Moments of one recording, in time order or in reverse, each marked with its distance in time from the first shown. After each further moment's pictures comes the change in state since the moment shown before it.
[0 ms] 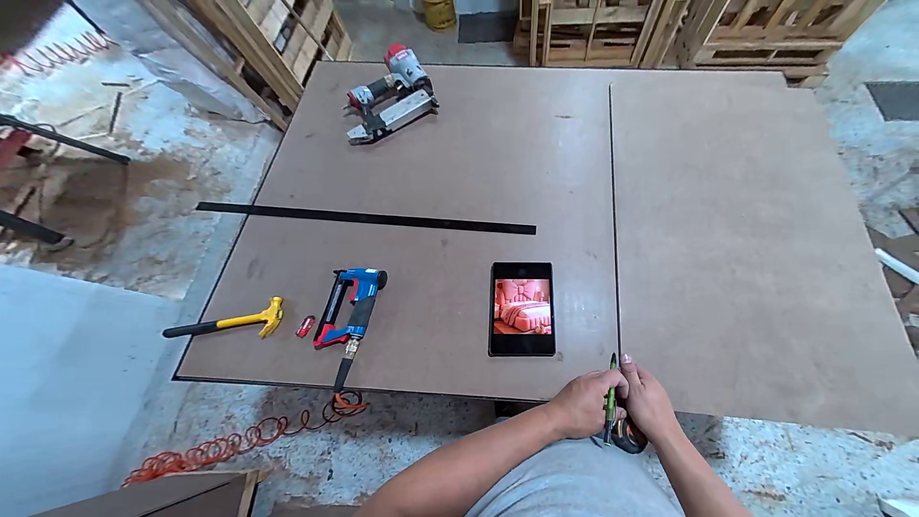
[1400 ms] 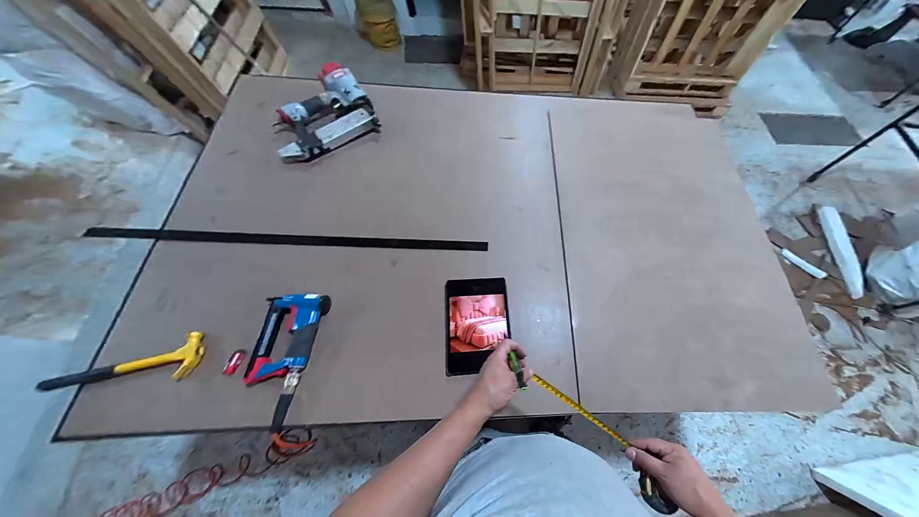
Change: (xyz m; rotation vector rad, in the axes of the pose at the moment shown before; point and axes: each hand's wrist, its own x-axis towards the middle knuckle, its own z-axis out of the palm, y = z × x) left_hand 0.006 -0.048 -0.042 -0.422 0.456 -0.175; right_hand -0.051 0.144 -0.082 0.078 -0.230 -0.115
